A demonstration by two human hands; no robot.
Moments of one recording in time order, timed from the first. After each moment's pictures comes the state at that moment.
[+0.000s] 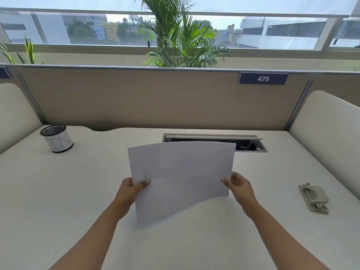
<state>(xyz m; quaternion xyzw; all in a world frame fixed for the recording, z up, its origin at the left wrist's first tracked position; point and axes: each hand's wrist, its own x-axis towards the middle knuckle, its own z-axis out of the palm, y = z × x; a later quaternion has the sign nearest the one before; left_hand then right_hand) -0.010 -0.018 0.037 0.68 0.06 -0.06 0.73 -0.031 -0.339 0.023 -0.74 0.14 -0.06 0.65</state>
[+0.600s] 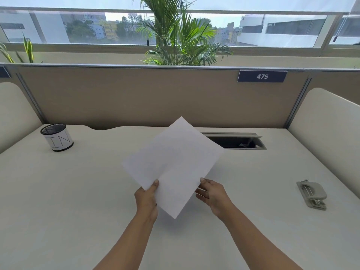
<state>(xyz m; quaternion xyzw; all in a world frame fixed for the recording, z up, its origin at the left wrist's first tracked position) -0.029 -0.085 0.023 0.48 0.25 0.05 0.84 -0.040 -0.263 0.033 -0.58 0.21 0.08 0.79</state>
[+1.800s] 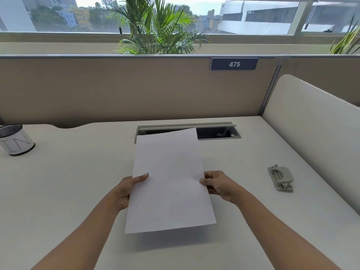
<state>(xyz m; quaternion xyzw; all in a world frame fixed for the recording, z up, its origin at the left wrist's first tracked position) 0.008 -0.087 0.028 0.61 0.14 -0.28 0.72 -0.042 -0.368 0.039 -0.70 0.14 0.18 0.68</state>
